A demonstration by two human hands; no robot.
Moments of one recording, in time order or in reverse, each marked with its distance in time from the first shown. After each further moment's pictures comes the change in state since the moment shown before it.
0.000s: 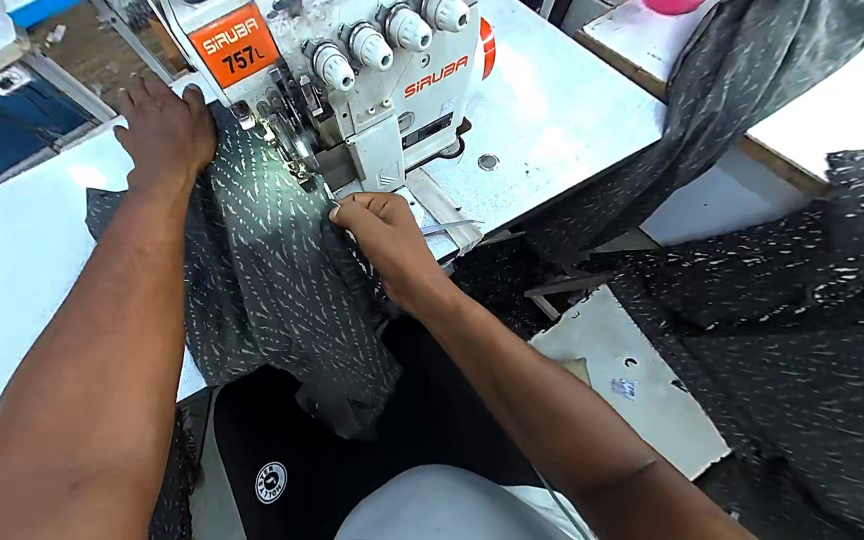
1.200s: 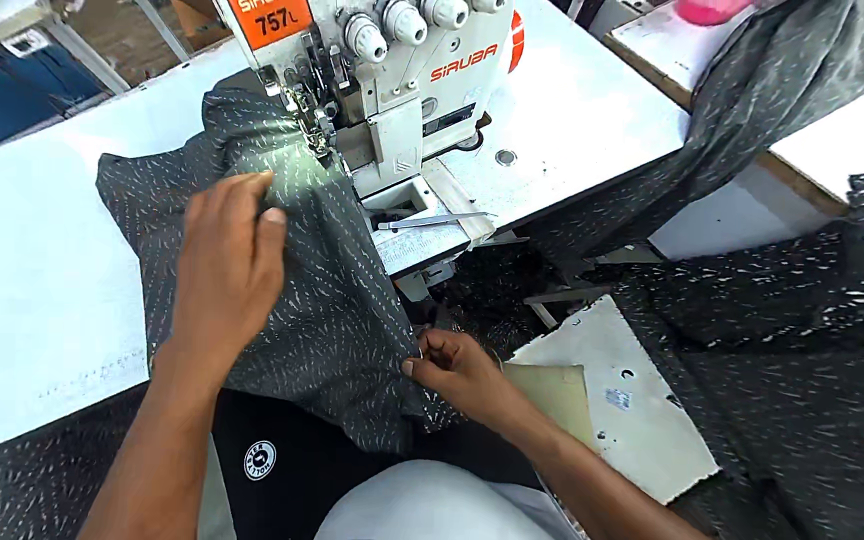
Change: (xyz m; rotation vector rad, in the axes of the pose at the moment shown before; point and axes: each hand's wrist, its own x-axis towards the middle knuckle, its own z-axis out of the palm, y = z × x) left_hand -0.210 -0.003 -0.032 -0.313 0.012 0.414; right_hand -0.159 0.076 -0.079 -0.217 -0.312 0.274
